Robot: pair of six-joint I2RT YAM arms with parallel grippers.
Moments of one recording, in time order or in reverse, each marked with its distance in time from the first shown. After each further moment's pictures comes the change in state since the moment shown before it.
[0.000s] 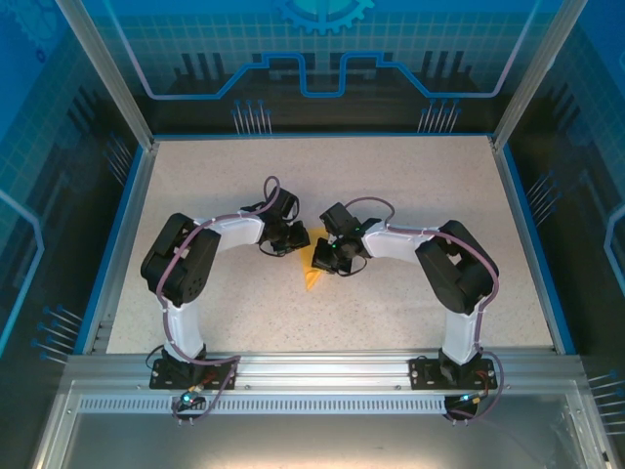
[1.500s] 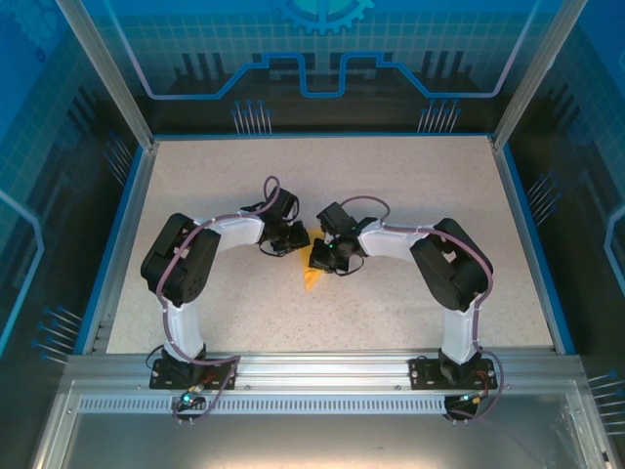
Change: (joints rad) left arm 0.000 0.000 0.000 0.000 0.001 0.000; right arm 0.006 0.038 0.032 -0.001 -0.005 -0.056
